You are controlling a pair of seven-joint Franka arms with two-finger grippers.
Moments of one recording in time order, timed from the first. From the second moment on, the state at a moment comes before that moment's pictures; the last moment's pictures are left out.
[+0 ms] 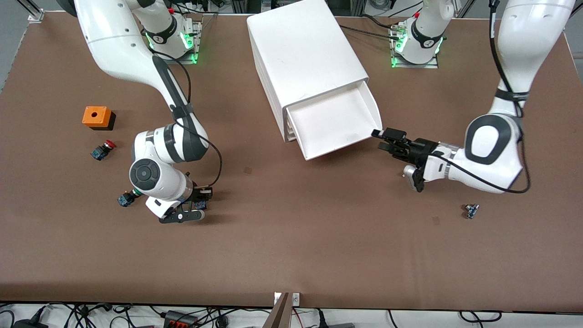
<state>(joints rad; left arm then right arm) 0.10 0.51 -0.22 -1.61 -0.73 1.51 0.48 0.37 0.72 -0.08 -1.44 0.11 2.13 0.12</state>
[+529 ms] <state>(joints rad) 0.10 0.49 -0.22 -1.40 -0.12 1.40 0.12 0.50 0.64 -0.07 -1.13 0.13 1.84 0.12</state>
